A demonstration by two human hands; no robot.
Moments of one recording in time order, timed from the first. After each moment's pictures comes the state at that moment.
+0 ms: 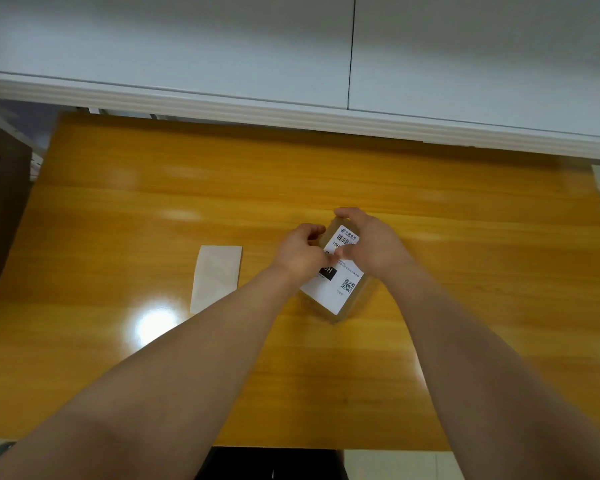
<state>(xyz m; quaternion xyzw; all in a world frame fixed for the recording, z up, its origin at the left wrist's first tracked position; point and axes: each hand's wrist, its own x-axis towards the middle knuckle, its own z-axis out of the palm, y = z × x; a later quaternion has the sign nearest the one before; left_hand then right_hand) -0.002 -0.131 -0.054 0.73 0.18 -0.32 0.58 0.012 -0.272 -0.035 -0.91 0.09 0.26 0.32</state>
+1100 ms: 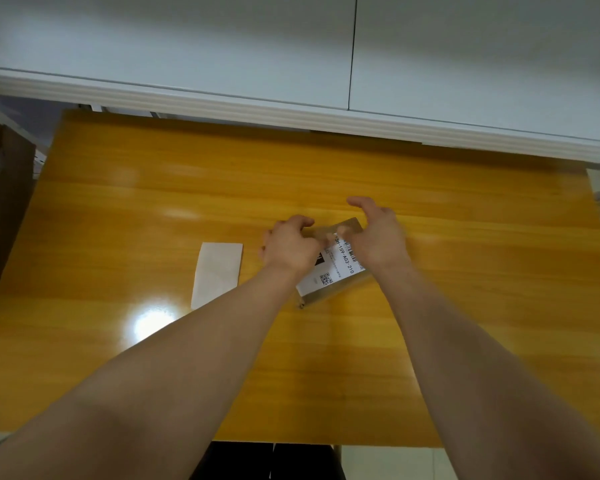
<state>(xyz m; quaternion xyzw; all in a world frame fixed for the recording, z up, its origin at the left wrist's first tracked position) 0.001 -0.128 -0.058 0.86 0.20 -0.22 0.42 0.009 -0.270 -0.037 -0.91 0.17 0.15 0.36</state>
